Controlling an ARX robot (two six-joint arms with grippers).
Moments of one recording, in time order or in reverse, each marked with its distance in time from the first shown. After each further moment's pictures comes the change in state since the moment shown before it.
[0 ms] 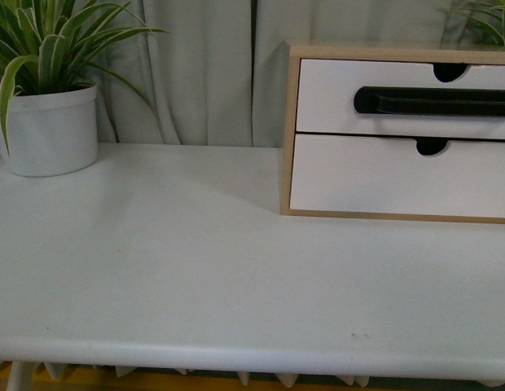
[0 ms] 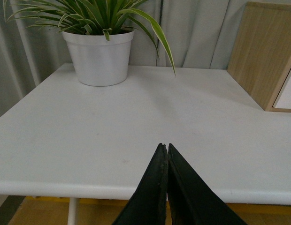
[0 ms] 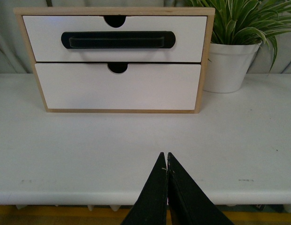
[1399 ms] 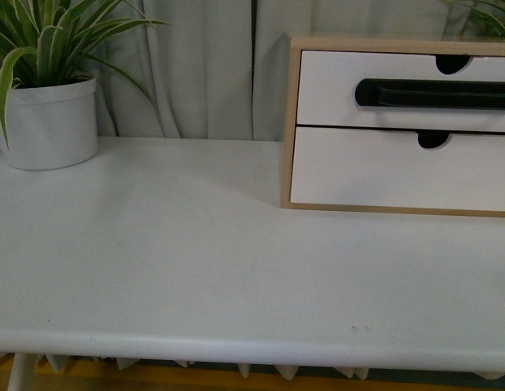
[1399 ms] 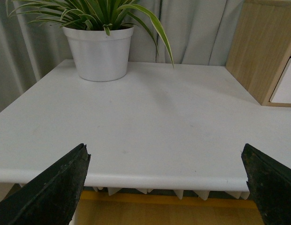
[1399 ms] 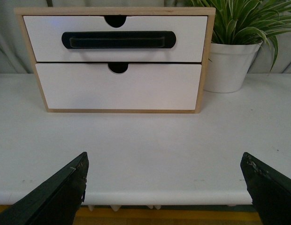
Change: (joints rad) left arm 0.000 -0.215 0.001 -0.224 0.000 -0.003; right arm 0.000 -0.001 0.000 0.000 0.000 0.002
